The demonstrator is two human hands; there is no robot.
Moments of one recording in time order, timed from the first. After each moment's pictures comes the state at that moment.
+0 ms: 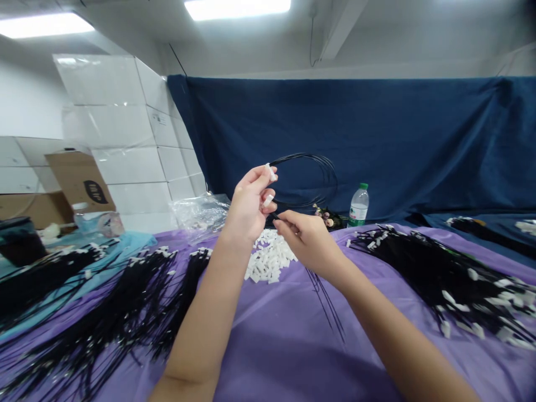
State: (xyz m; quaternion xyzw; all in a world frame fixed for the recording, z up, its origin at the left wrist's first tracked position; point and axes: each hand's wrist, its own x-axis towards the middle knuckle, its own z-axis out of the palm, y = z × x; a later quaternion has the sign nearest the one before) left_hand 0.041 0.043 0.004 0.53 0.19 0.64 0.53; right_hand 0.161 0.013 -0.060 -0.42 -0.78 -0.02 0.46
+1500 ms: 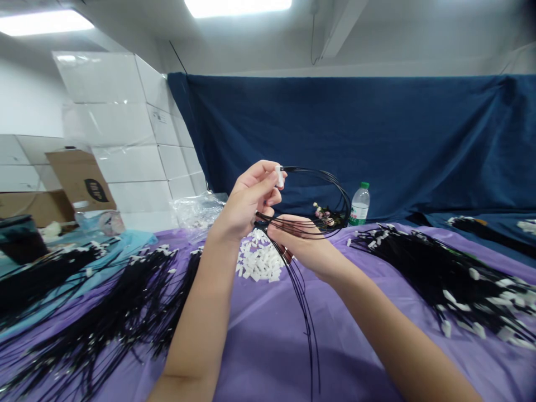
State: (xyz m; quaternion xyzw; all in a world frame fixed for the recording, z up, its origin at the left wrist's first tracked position) left_hand 0.026 0.040 0.004 0.68 0.14 0.53 0.48; right_hand 0.150 0.004 -0.055 -0.29 -0.70 0.42 0.50
